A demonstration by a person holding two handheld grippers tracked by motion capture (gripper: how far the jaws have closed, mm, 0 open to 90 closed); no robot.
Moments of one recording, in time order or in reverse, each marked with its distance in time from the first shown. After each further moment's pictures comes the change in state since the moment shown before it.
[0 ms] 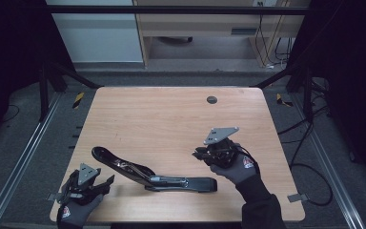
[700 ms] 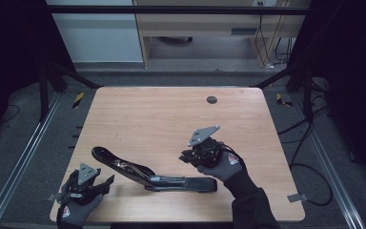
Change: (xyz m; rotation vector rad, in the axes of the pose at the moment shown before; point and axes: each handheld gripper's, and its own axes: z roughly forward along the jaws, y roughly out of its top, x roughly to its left) left arm 0.000 0.000 0.000 0.000 -0.004 0.000; right arm 0.009 0.016 0.032 0.028 0.111 -0.059
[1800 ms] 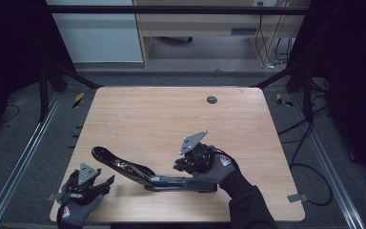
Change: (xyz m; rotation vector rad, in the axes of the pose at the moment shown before) left arm -0.001 0.000 0.000 0.000 -0.005 0.003; right arm 0.008 -0.002 0.025 0.060 0.121 -0.085
